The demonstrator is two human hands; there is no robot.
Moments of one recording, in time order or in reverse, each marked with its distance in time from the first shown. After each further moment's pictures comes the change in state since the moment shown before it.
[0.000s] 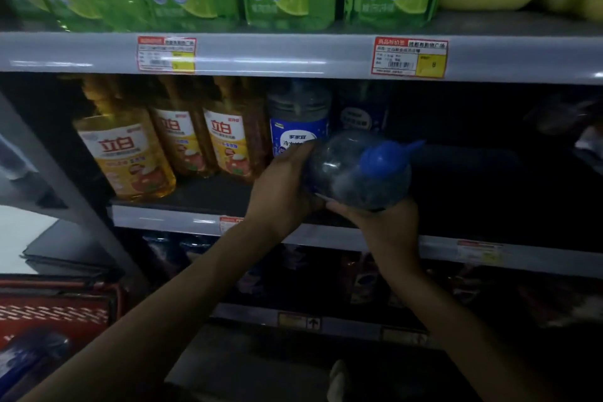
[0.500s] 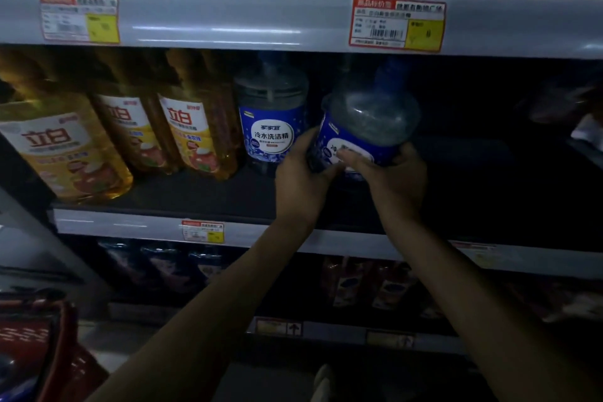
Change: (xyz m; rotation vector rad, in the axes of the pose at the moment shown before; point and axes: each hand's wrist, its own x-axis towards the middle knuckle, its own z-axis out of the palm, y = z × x) left_hand 0.039 0.003 0.099 -0.483 0.208 -0.222; right_hand 0.077 0.015 -0.015 -0.119 0.179 0.145
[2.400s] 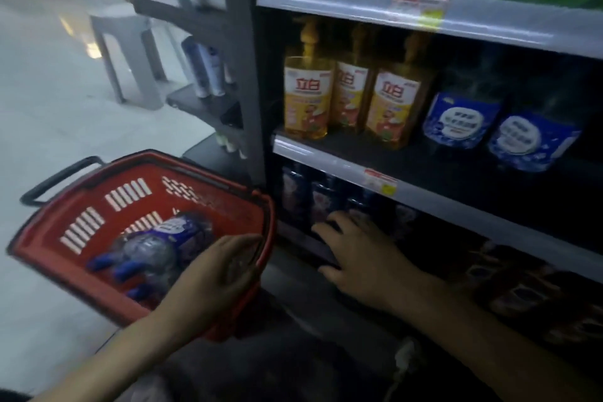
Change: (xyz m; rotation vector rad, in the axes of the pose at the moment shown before) left_hand -0.296 0.012 -0.373 0.582 -0.104 -0.399; right_hand -0.277 -0.048 0.104 -1.065 -1.281 -0.854
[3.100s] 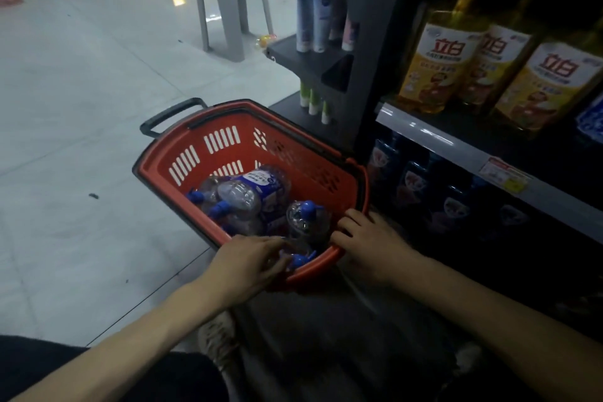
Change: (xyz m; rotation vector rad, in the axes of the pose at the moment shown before) left_hand -0.061 -0.096 -0.027 0.383 -0.113 -0.102; right_hand 0.091 -0.077 0.092 -0.280 -0.220 -0.367
